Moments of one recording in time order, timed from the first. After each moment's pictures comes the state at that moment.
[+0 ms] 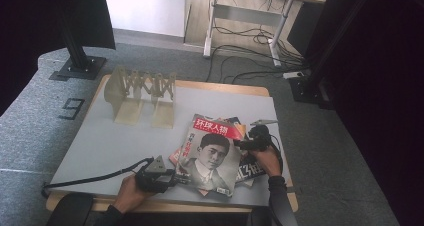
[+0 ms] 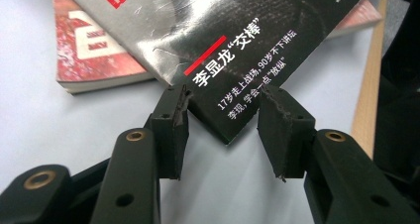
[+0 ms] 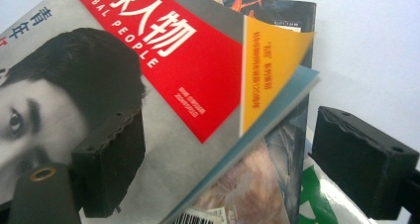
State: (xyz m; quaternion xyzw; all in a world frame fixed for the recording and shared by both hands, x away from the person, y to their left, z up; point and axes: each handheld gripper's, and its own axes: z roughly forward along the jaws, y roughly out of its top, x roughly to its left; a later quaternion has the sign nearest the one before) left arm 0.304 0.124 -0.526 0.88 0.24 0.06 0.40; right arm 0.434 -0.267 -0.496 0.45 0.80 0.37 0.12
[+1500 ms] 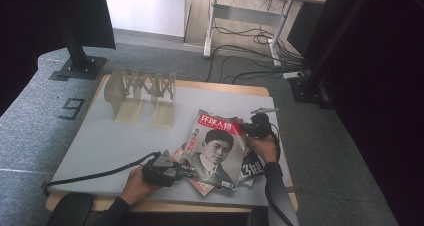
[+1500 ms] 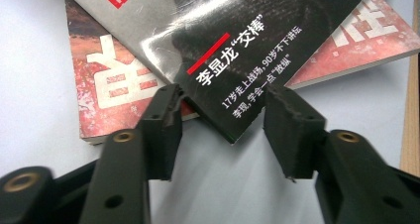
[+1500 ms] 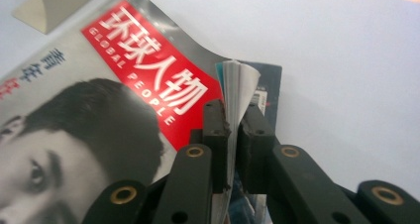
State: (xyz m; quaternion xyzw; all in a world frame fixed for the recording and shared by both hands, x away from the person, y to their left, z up) left arm 0.319 0.108 -0.525 0.89 0.22 0.08 0.39; right arm 0.460 -0.262 -0.470 0.45 0.79 0.38 0.15
